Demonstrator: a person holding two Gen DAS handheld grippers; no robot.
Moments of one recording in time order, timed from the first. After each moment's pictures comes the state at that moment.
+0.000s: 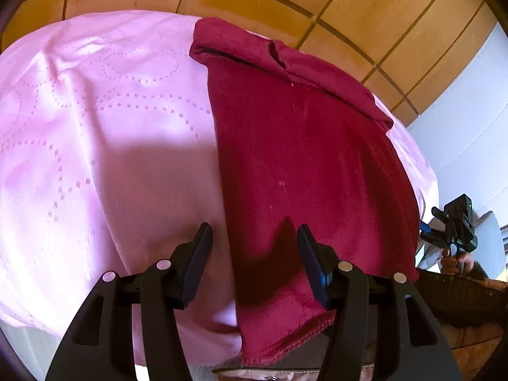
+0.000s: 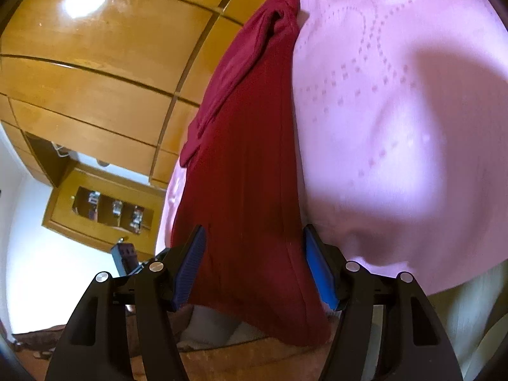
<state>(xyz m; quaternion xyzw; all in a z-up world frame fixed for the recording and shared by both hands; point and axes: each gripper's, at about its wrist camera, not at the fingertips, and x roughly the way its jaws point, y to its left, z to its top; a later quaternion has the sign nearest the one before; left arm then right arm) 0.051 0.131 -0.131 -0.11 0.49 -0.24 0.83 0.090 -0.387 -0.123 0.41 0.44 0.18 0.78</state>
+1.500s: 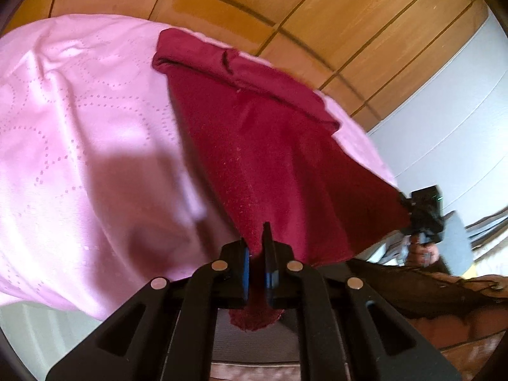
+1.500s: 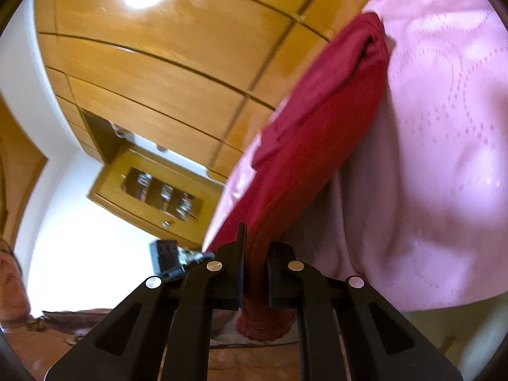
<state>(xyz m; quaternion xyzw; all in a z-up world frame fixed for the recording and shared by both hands) 0.007 0.132 -0.087 -0.18 0.46 -0.31 0.81 0.081 -0.386 -0.069 0.41 0.35 0.31 0.78</state>
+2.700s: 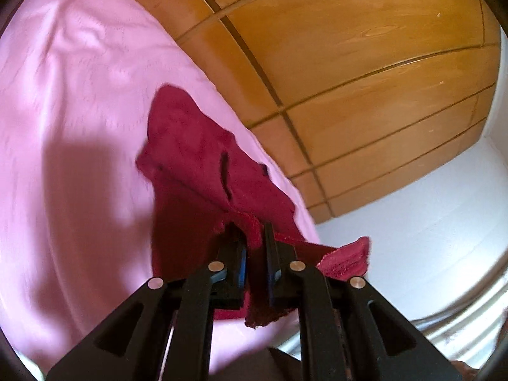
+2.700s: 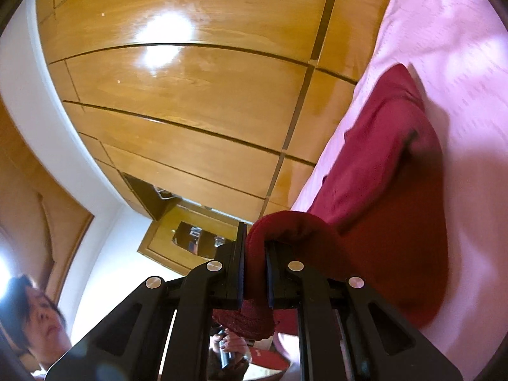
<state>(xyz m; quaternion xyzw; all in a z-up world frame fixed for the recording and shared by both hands) 0.104 0.171 -0.096 -0.40 0.37 -0.29 0.78 0.177 -0.443 -0.078 0.53 0.25 0.34 0.74</state>
